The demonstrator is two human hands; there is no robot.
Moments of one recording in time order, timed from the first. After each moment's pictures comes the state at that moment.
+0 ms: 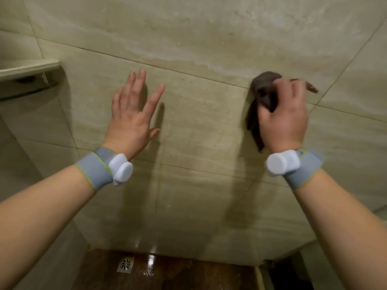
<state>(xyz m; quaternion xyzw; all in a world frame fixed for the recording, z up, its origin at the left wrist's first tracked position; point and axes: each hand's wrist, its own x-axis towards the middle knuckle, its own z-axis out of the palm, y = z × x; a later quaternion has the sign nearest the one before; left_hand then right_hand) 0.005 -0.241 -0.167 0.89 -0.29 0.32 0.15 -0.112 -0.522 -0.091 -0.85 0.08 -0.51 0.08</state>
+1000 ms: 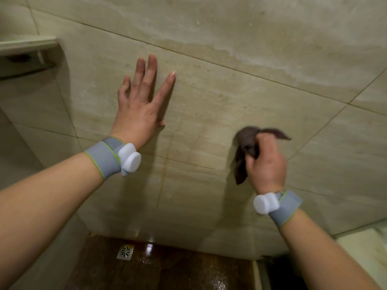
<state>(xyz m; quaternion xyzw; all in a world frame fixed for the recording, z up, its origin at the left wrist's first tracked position) 0.037 -0.245 -0.190 0.88 -0.30 0.34 0.16 -0.112 -0.526 -0.220 -0.90 0.05 -0.43 0.08</state>
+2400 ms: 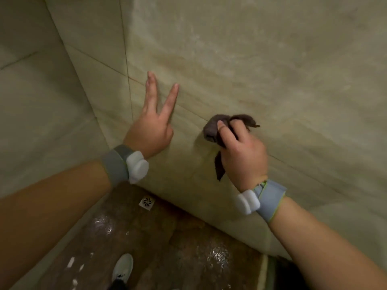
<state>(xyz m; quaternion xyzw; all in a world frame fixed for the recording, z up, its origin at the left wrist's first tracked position) 0.031 -0.167 -0.368 0.94 -0.18 0.17 0.24 -0.022 -0.387 -0.330 -0.95 -0.17 -0.28 0.00</state>
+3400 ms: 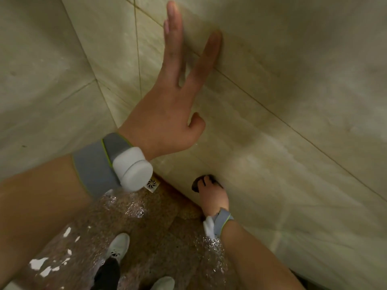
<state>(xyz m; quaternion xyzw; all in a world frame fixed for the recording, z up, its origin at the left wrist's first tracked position) 0.053 -0.169 -0.405 0.88 -0.23 0.20 0.35 -0.022 -0.387 -0.628 -0.96 -0.14 0.25 -0.08</state>
